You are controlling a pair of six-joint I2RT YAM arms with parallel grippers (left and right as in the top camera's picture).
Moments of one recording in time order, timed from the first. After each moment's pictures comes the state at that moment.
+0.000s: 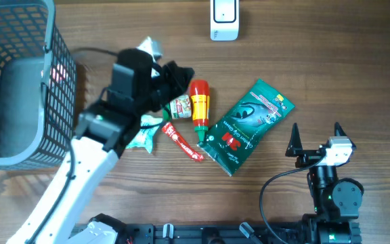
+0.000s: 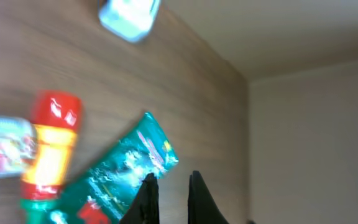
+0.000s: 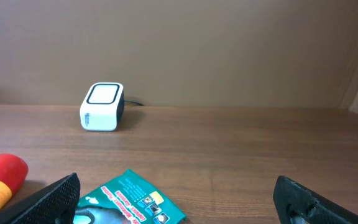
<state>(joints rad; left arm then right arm) -0.42 1.28 1.19 -0.47 0.25 -0.93 -0.02 0.01 0.01 0.00 -0.03 -0.02</state>
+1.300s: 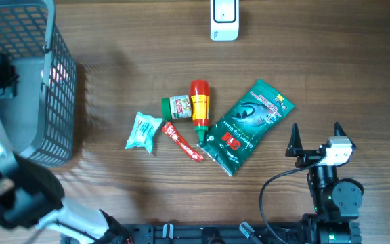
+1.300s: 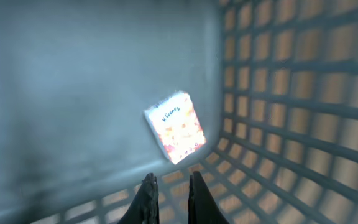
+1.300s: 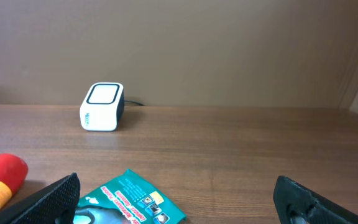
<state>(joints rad) 0.57 1.86 1.71 -0.91 0.13 -1.05 -0.02 0.01 0.01 0.00 -0.03 -0.02</state>
